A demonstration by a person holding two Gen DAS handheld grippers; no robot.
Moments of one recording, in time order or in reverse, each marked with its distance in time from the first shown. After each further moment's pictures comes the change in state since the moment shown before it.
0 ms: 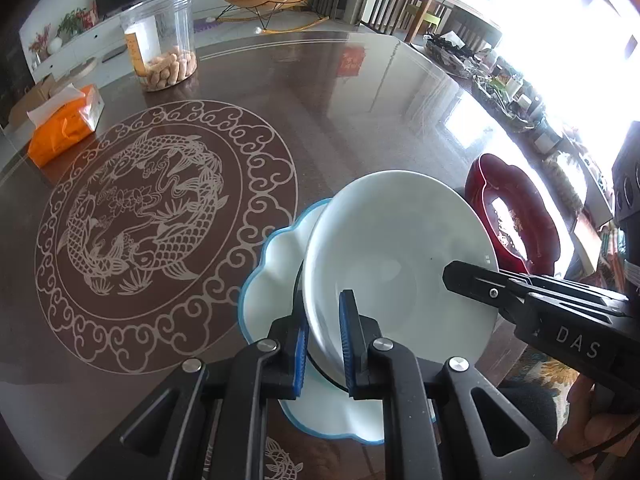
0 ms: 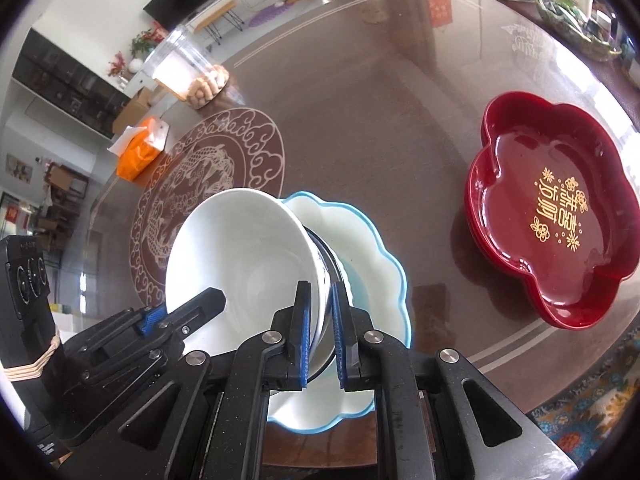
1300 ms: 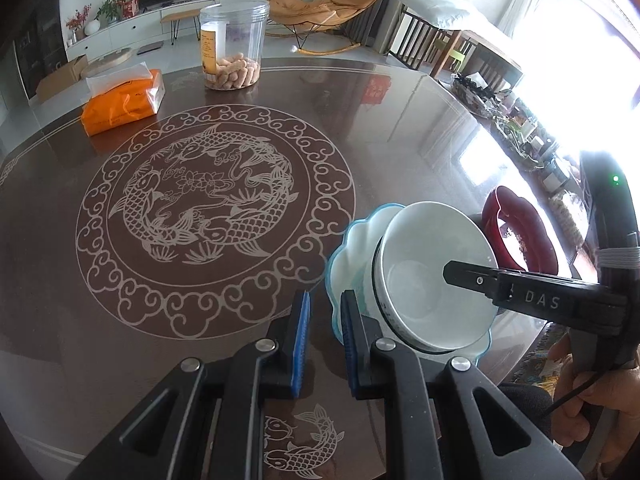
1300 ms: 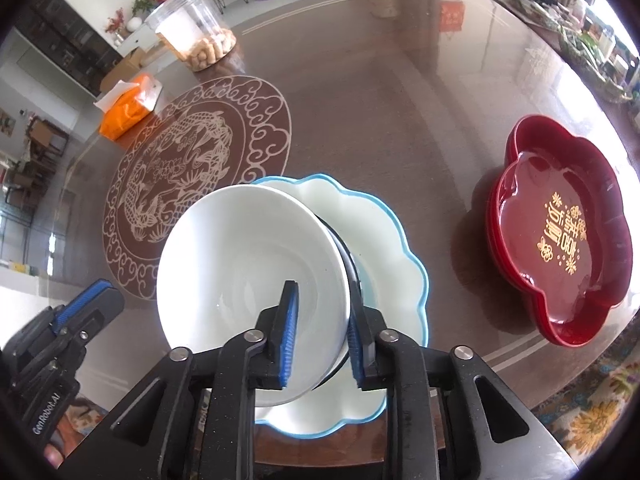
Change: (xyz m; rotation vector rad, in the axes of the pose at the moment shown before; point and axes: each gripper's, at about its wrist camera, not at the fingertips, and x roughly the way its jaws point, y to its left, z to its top) left arm -0.044 0.058 -0.038 -0.143 -0.086 -0.002; right arm 0.016 0.023 -0.001 -0.072 0.065 -0.074
